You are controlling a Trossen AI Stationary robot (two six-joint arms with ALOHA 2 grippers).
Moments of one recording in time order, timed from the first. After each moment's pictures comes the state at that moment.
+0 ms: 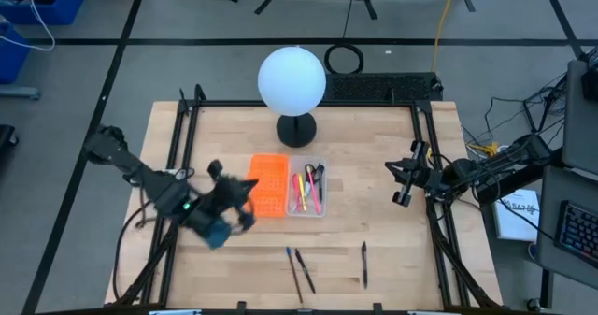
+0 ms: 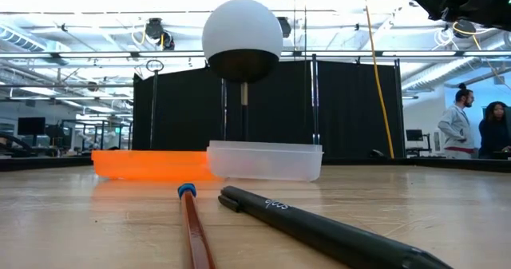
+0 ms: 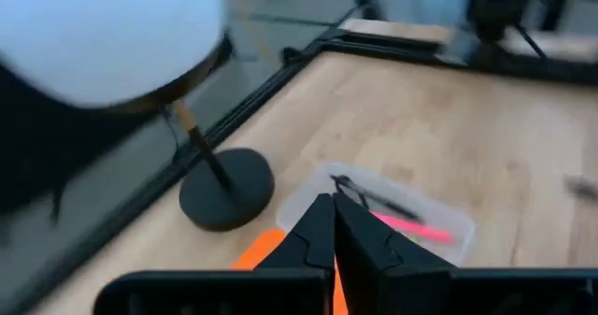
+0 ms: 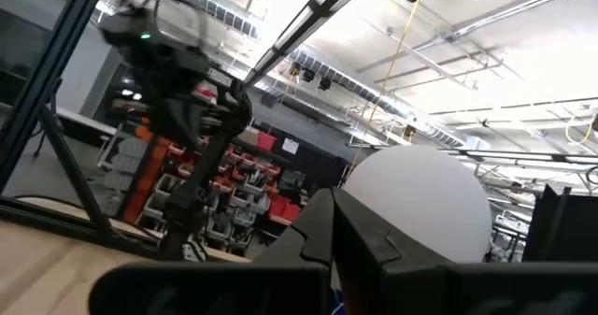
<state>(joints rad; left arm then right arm) -0.57 1.37 1.27 -0.86 -1.03 -0.74 0.34 0.45 0.01 0.93 0.47 -0.65</state>
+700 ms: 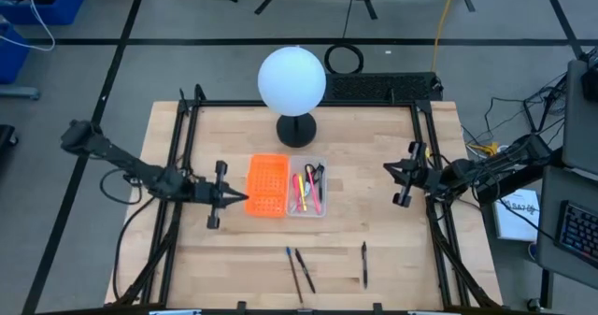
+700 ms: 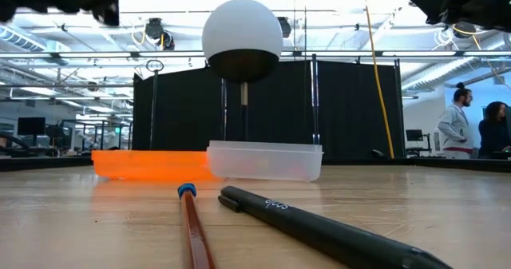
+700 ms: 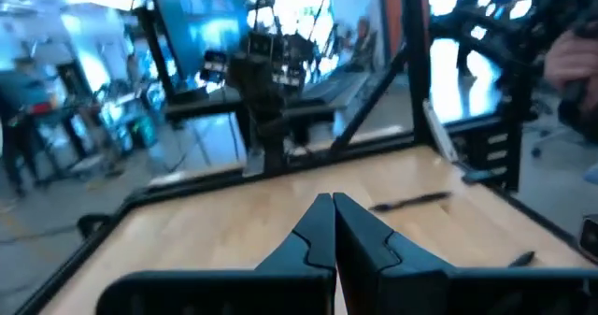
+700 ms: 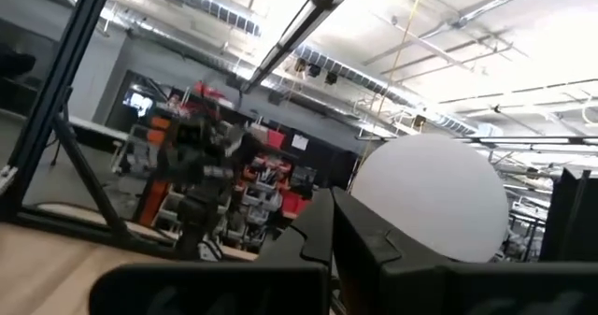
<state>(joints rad) -0.45 0.77 0.25 0.56 -0.34 0.20 0.34 0.45 0.02 0.91 0.47 -0.58</state>
